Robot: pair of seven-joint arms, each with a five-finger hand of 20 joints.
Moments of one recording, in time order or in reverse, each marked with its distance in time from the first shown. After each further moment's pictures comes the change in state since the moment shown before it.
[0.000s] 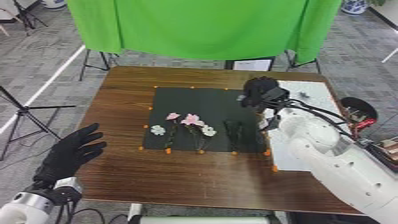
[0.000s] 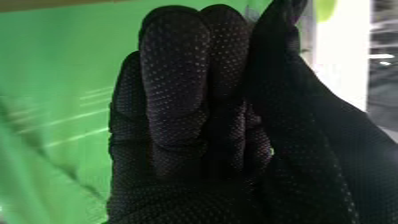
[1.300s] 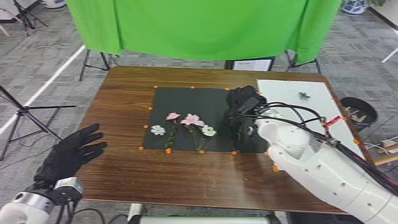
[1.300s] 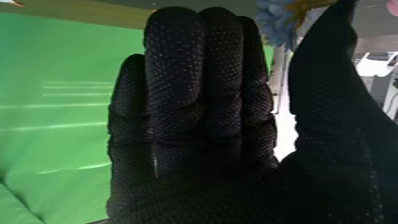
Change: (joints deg) left arm -0.1 0.2 0.2 0.2 0.0 0.0 -0.2; right arm 5.0 -5.1 -8.6 6.5 -14.6 -4.1 0.8
